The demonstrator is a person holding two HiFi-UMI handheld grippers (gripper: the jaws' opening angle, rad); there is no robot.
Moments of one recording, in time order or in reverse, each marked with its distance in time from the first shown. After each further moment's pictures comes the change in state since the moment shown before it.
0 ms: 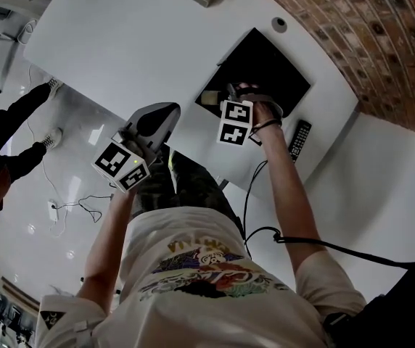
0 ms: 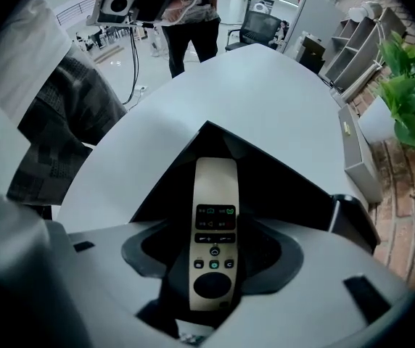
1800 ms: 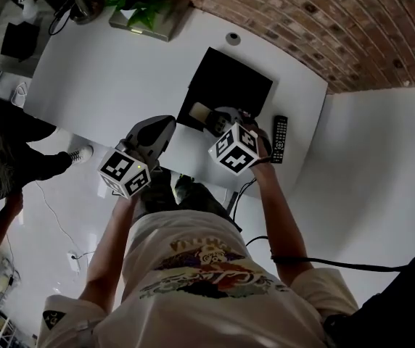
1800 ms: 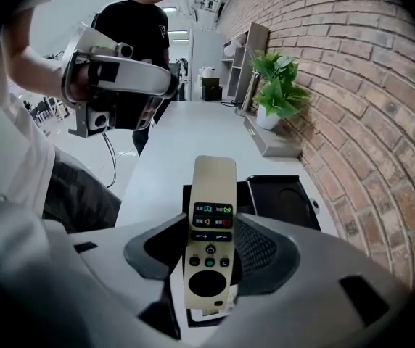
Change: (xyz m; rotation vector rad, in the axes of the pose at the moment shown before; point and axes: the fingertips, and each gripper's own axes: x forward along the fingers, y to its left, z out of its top) left arm 0.026 -0.038 0.025 0.130 0.061 -0.154; right arm -0.119 0.003 0.003 0.646 -0.297 -0.236
